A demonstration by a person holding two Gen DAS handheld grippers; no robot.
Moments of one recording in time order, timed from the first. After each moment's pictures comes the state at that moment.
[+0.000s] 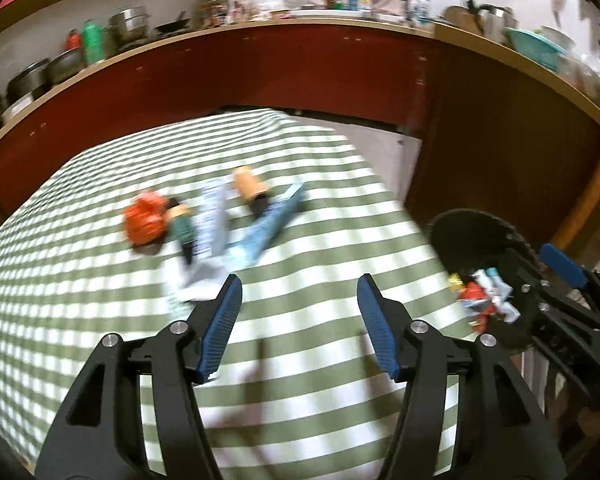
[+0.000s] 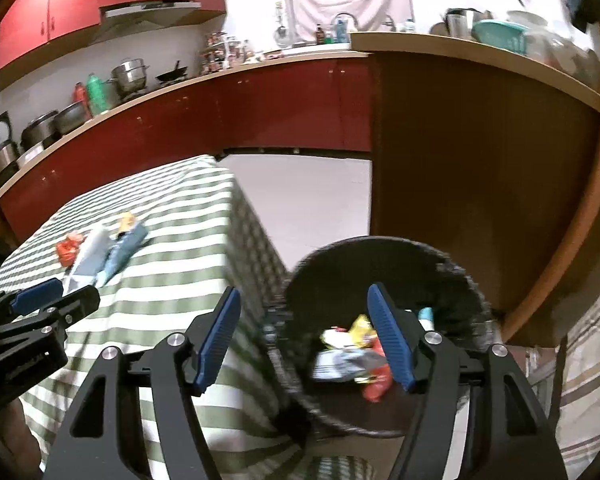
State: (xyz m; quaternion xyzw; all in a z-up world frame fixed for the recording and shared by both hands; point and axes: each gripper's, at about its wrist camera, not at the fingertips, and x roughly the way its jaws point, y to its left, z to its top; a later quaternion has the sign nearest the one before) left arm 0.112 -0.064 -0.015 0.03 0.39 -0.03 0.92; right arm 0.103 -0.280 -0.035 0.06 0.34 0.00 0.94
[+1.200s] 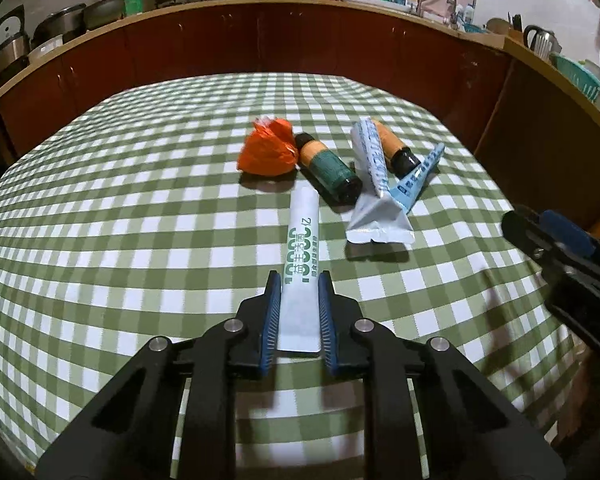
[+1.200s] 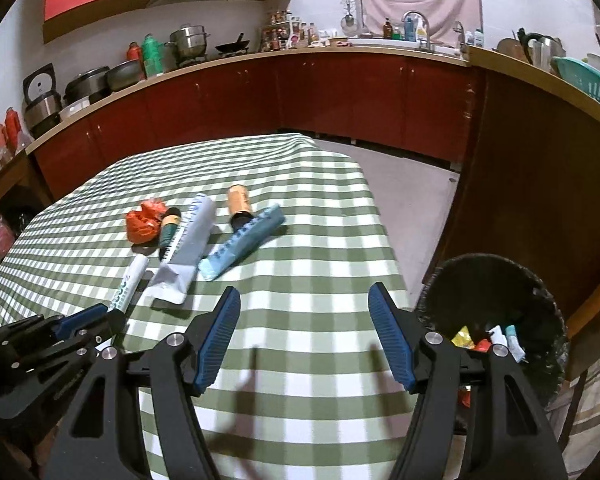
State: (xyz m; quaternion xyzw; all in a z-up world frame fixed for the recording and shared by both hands) left arm 0.106 0.049 -0.041 -0.02 0.42 -0.01 0.91; right arm 0.127 -0.161 -0.027 0.01 0.36 0.08 0.93
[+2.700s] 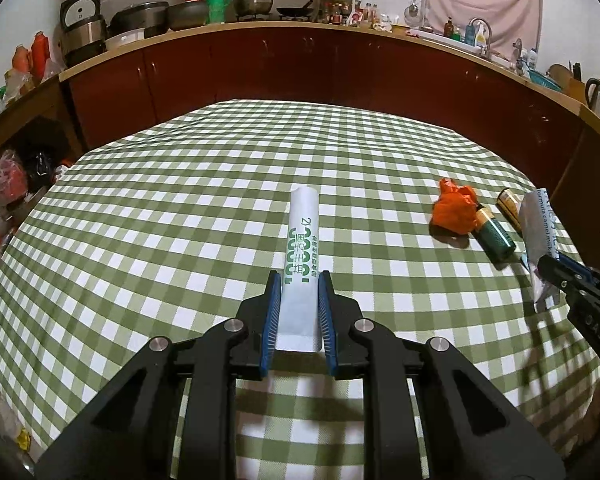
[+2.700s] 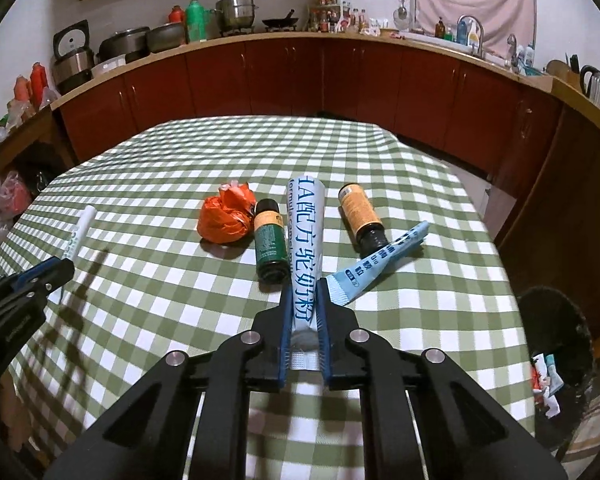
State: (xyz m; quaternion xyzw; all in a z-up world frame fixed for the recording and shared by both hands) left arm 0.089 0.168 -0.022 -0.05 0.37 0.10 0.92; right arm 0.142 -0.070 -0.029 -0.04 0.38 0.13 0.91
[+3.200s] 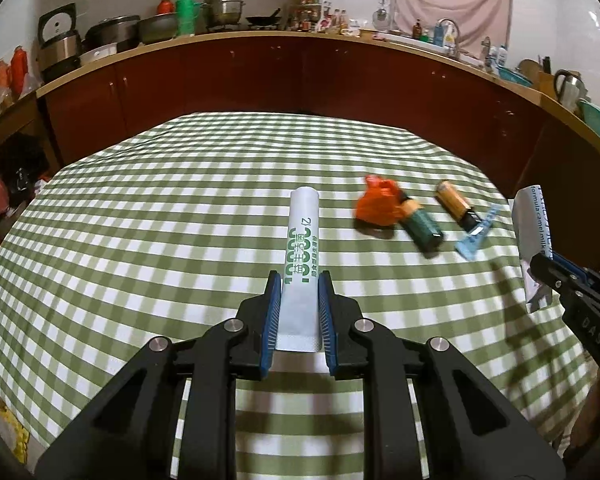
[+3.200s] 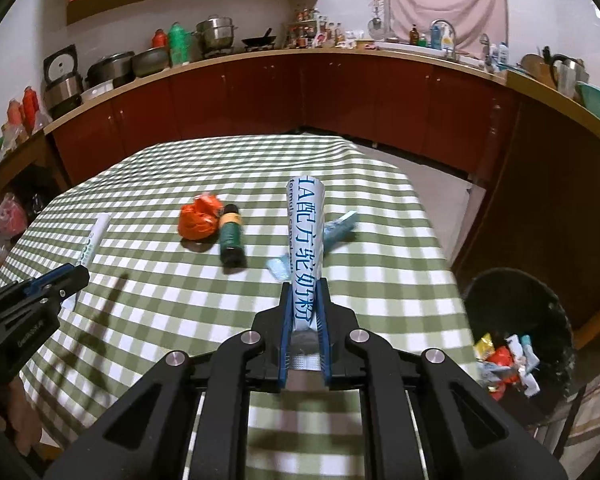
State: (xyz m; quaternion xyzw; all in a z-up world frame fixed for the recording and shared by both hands) left arm 0.074 0.110 -0.009 -0.04 0.36 0.05 0.93; right arm 0.114 -0.121 -0.014 -0.01 0.36 0.10 0.93
